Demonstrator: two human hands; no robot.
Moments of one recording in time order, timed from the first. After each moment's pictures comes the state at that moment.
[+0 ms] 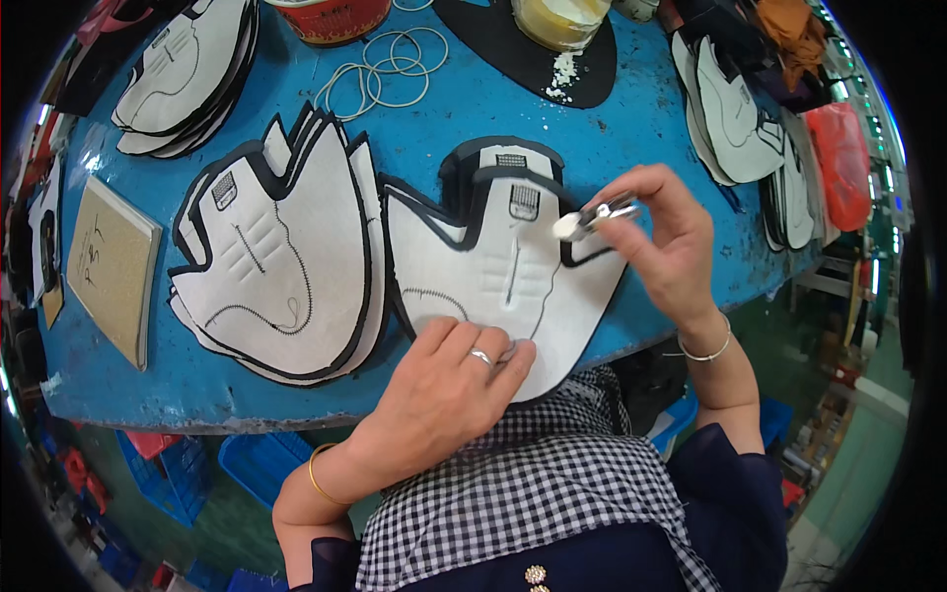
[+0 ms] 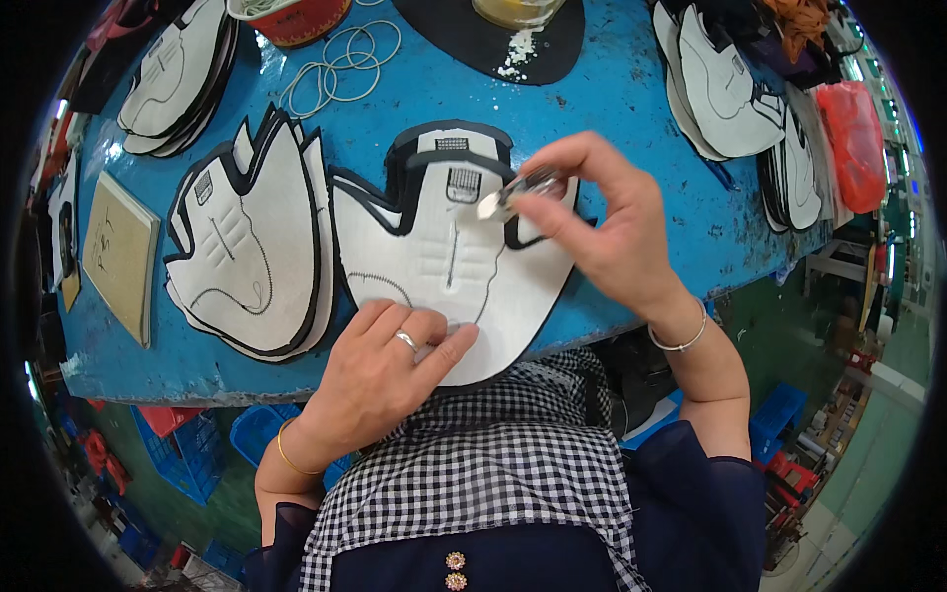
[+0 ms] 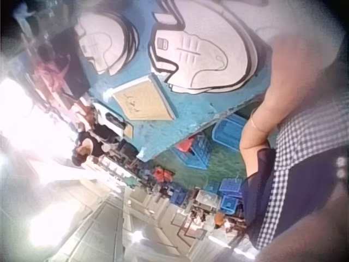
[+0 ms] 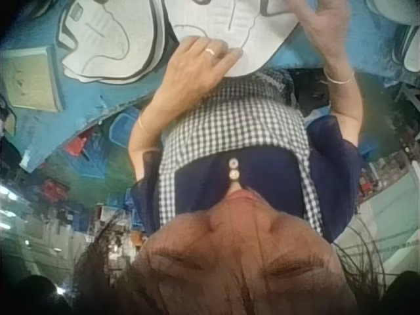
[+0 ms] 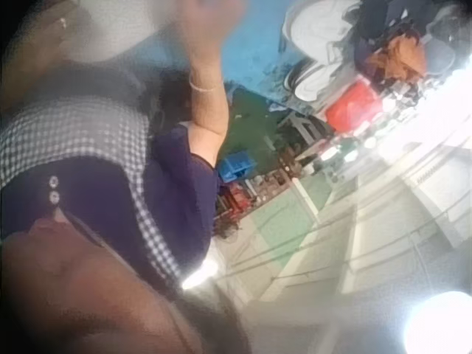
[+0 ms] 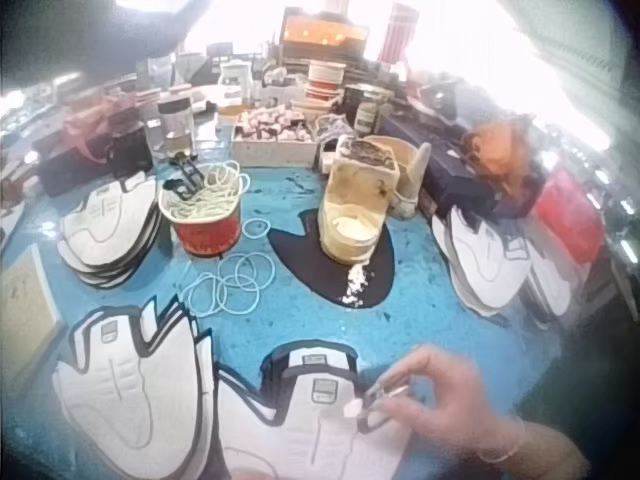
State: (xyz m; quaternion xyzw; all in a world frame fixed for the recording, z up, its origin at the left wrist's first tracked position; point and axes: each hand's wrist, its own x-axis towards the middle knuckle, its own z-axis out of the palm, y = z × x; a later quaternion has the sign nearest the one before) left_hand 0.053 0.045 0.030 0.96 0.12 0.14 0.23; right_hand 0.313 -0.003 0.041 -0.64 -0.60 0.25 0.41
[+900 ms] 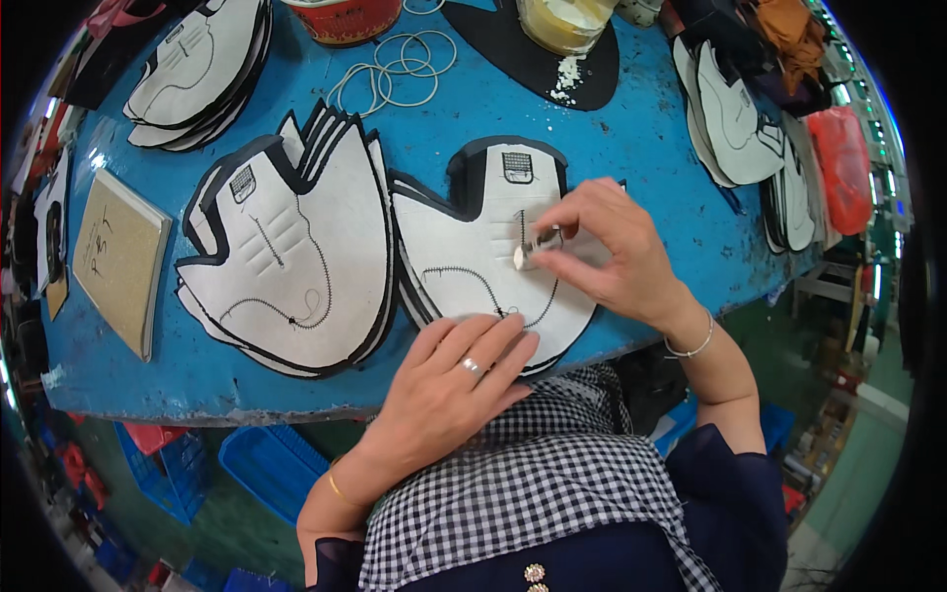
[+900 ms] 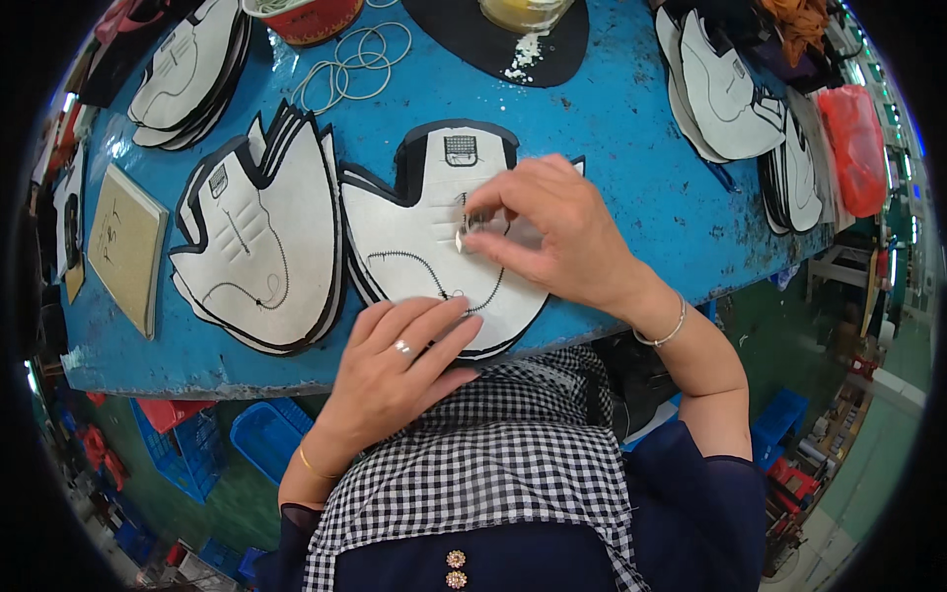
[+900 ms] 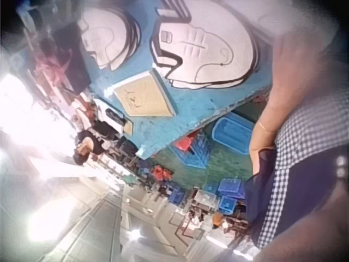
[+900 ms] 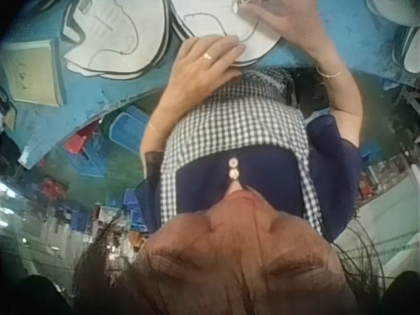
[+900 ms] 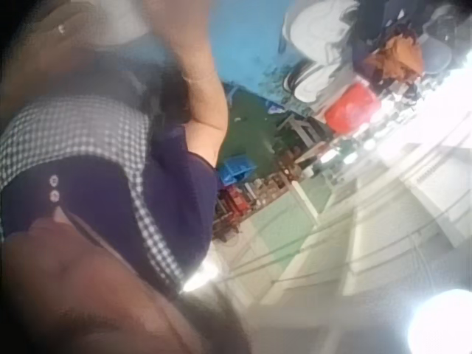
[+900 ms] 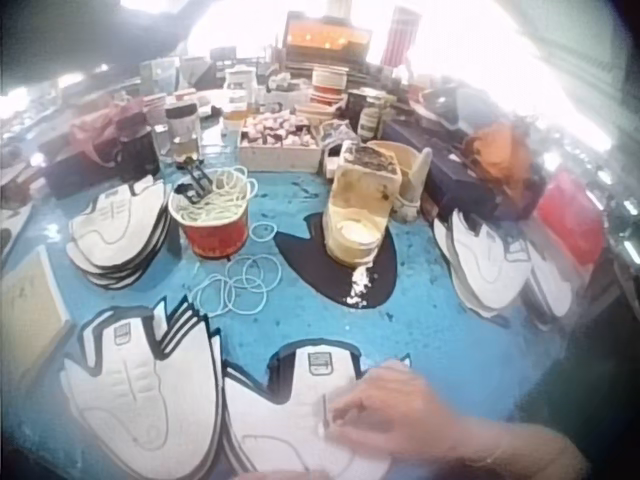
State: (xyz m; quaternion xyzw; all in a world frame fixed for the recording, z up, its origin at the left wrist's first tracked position) left_hand 0.047 0.026 0.018 0.92 0.18 0.19 0.28; right_hand 0.298 0.011 0.028 -0.58 -0.73 0.18 0.32
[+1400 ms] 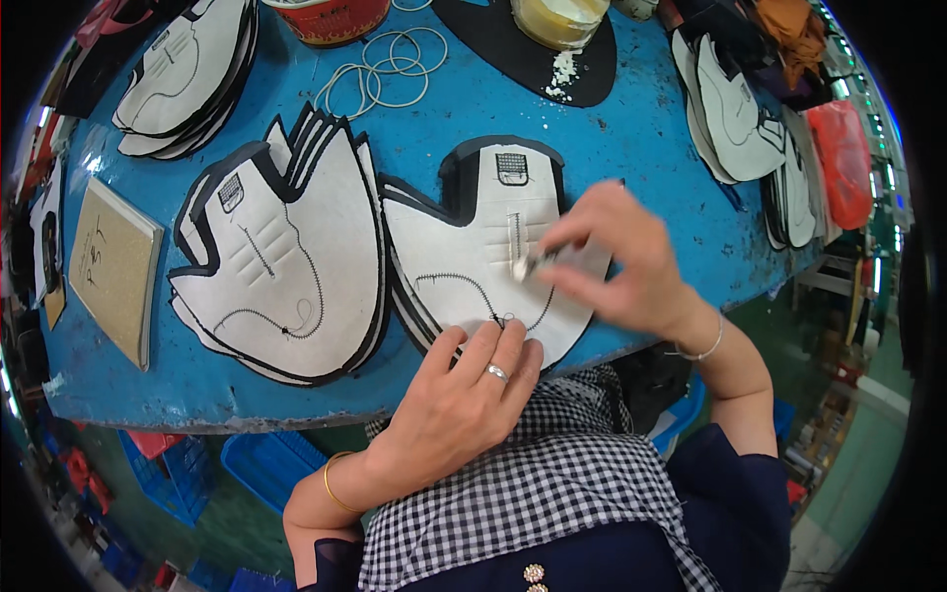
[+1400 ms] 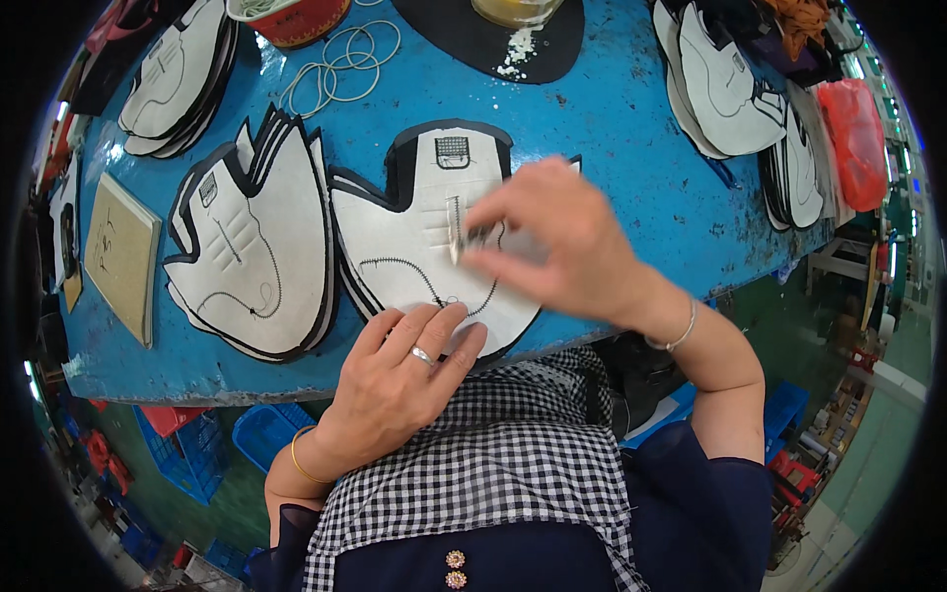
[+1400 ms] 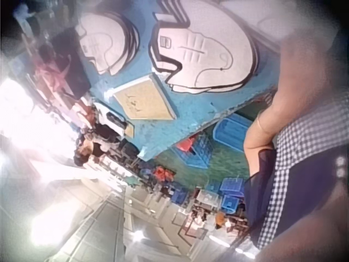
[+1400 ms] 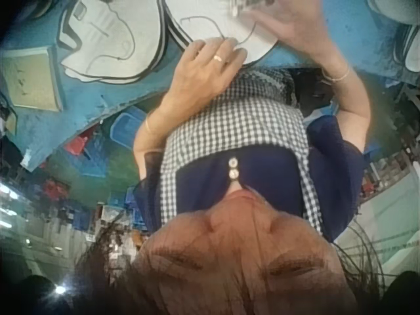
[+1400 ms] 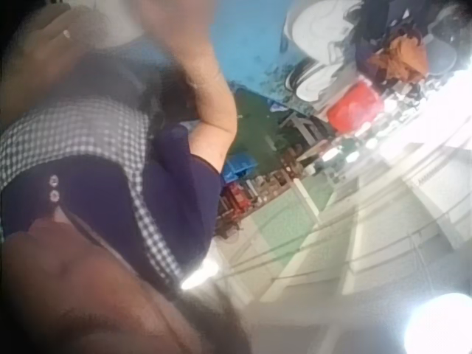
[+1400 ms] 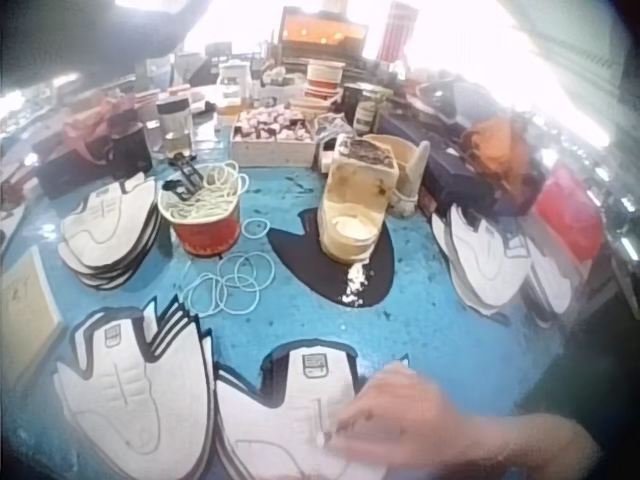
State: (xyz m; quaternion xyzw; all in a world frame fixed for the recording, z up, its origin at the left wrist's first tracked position) left_hand 0.061 0.027 0.029 0.96 0.14 0.16 0.18; right_hand 0.301 0.006 0.040 -0.54 -0.75 0.19 0.32
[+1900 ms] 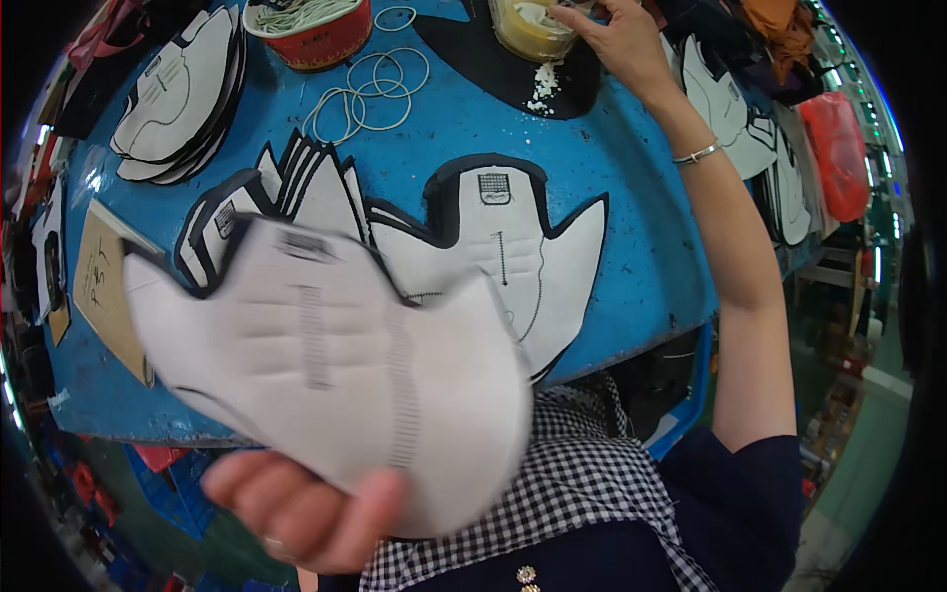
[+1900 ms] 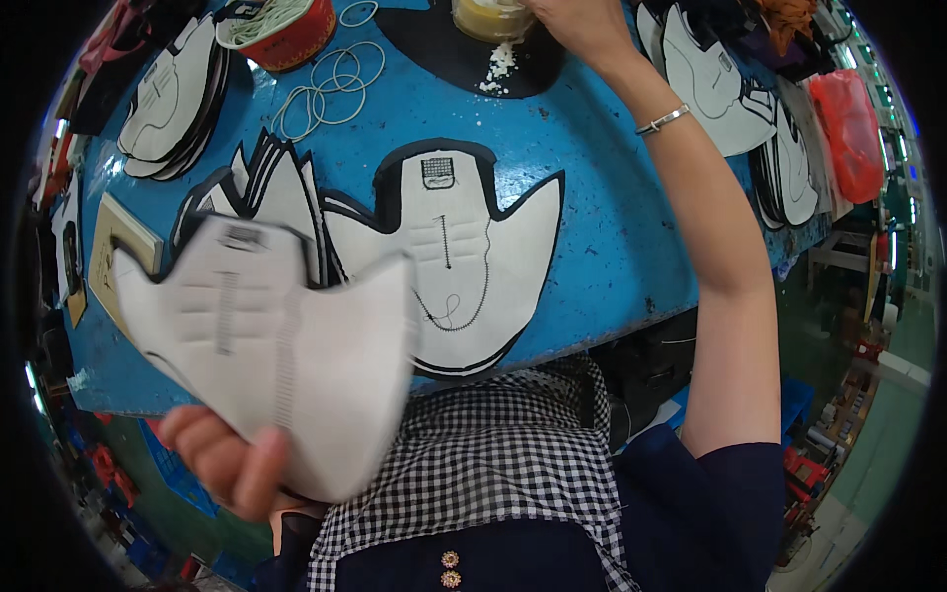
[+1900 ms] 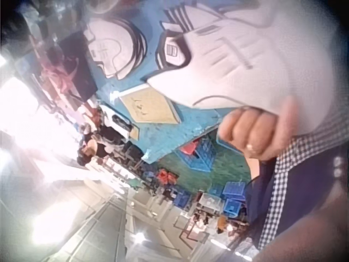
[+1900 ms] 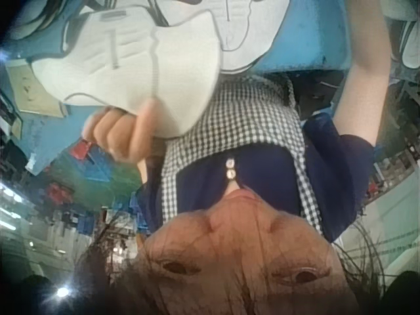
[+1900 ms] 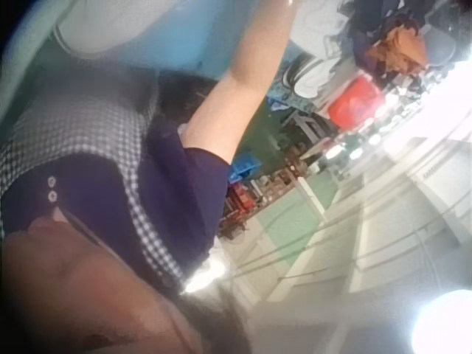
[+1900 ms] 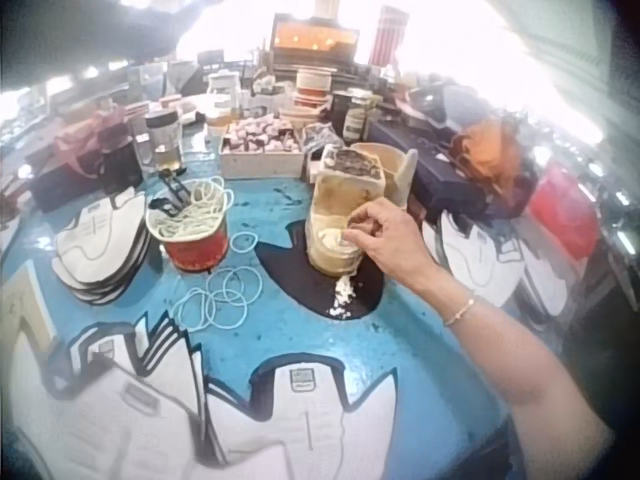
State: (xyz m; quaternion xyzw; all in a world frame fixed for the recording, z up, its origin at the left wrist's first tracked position) left_hand -0.009 0.049 0.081 0.88 0.21 0.43 -0.03; right_hand 0.422 0.165 0.027 -0.70 -0.58 0.00 0.41
